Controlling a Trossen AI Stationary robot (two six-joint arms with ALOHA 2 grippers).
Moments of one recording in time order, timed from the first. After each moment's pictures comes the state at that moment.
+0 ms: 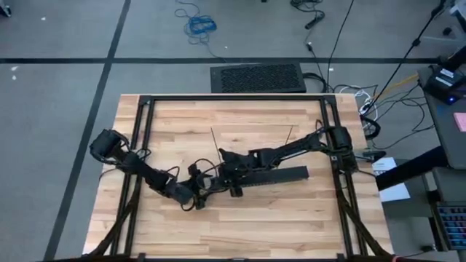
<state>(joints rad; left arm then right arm) -0.51 1.73 0.42 0.65 -0.65 -0.39 0.08 2.05 1.28 -0.02 -0.11 -0.05</state>
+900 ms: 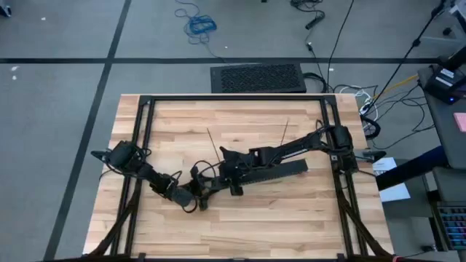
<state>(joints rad) -0.51 1.94 0.42 0.97 -0.71 -0.38 0.08 2.03 1.28 -0.02 -0.13 -0.01</state>
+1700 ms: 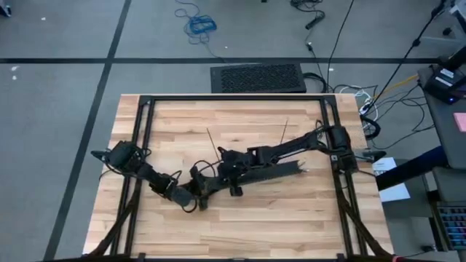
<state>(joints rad) -0.51 1.94 0.42 0.96 -0.70 -0.39 0.07 2.09 1.32 -0.03 -0.22 -0.01</state>
